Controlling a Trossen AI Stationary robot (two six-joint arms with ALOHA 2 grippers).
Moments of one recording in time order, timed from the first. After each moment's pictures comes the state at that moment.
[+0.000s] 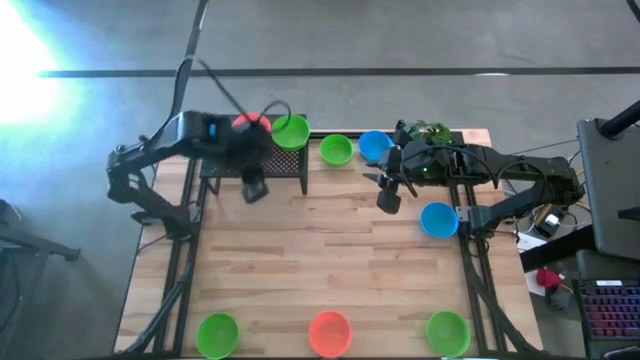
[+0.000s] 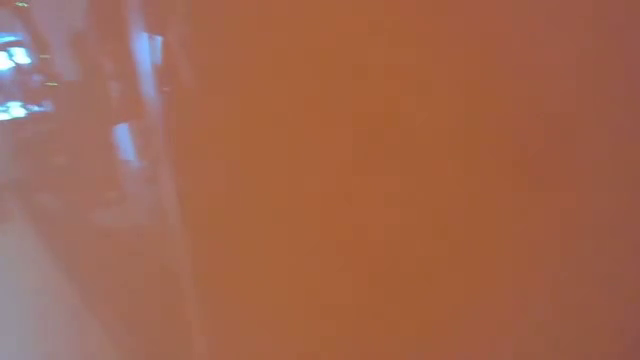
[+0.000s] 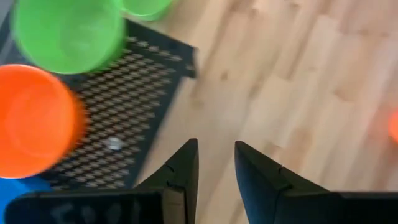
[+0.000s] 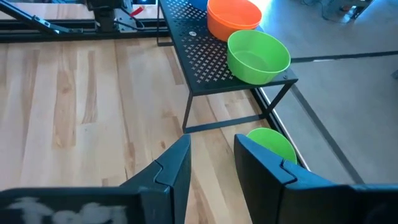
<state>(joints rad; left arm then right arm) 0.15 1.46 1.91 -1.57 -0.11 -0.24 -0.02 1.26 1.38 -0.73 0.30 0.05</state>
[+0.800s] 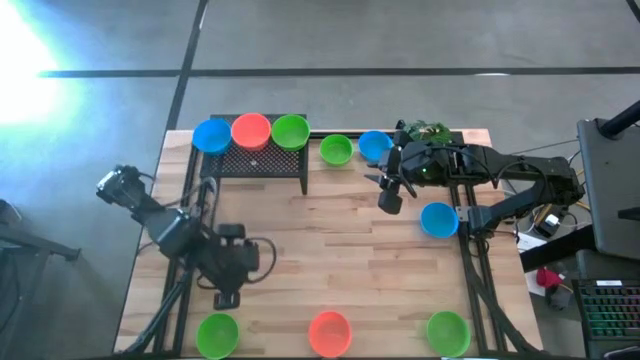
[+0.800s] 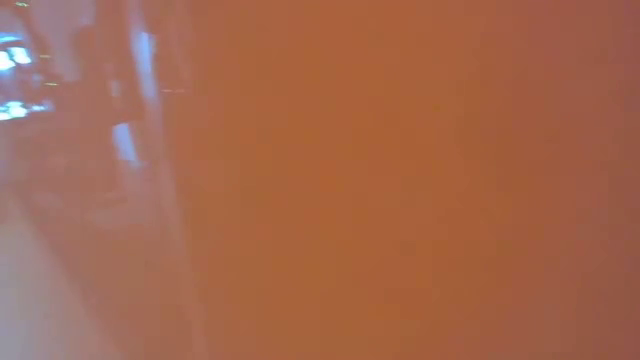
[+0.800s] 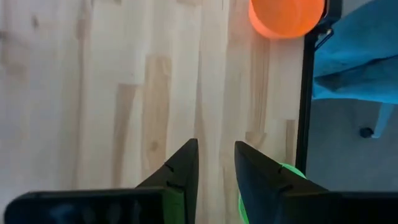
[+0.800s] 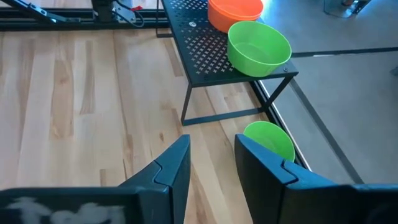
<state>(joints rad) -0.62 1.42 1.58 -1.33 -0.11 -0.70 -0.02 1.26 1.38 -0.76 0.31 0.04</state>
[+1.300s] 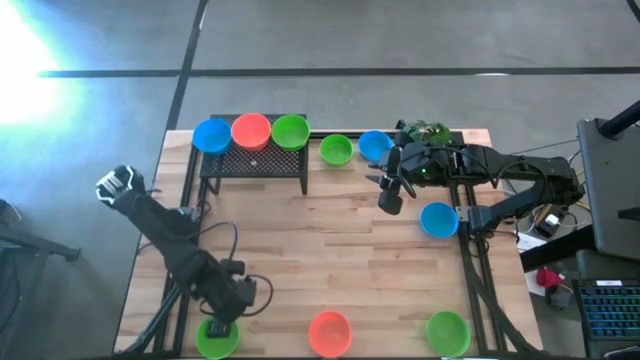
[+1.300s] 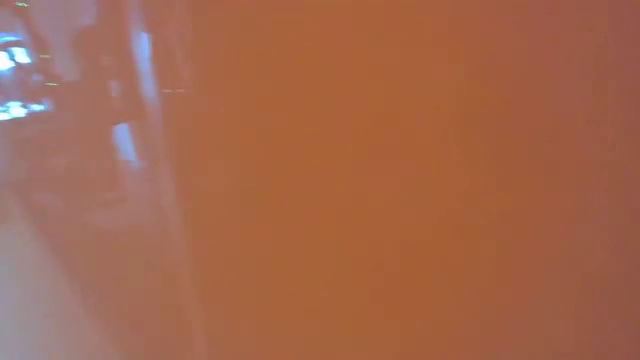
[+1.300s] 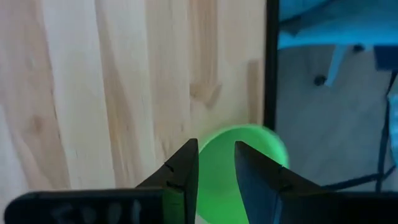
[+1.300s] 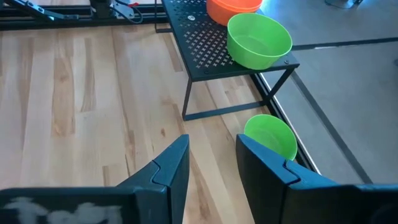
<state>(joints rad) -0.77 1.42 1.17 -0.90 0.12 -0.78 -0.02 1.26 1.38 -0.78 0.31 0.08</state>
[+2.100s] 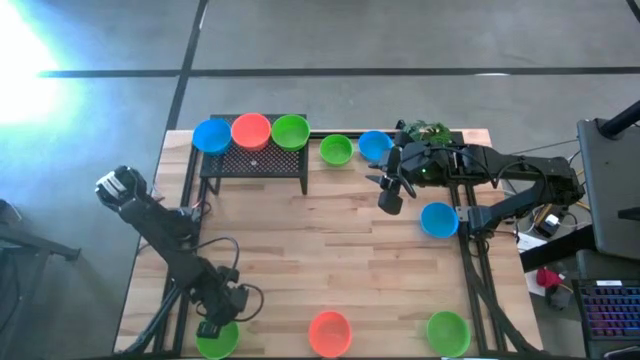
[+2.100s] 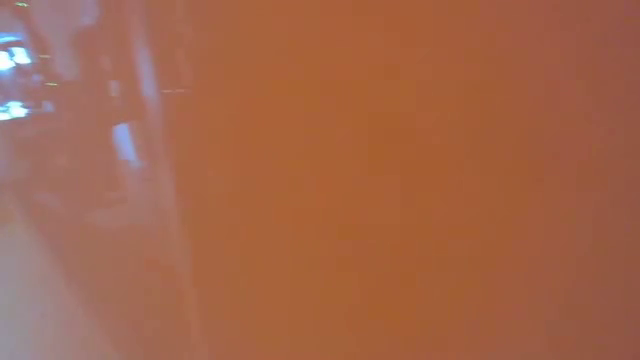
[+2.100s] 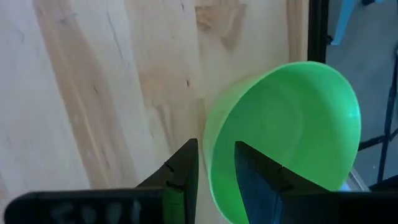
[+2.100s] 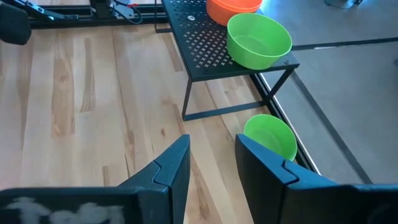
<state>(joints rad) -0.85 1.42 0.84 -0.60 0.20 -0.78 -0.02 1.26 1.38 -0.78 0.31 0.08</state>
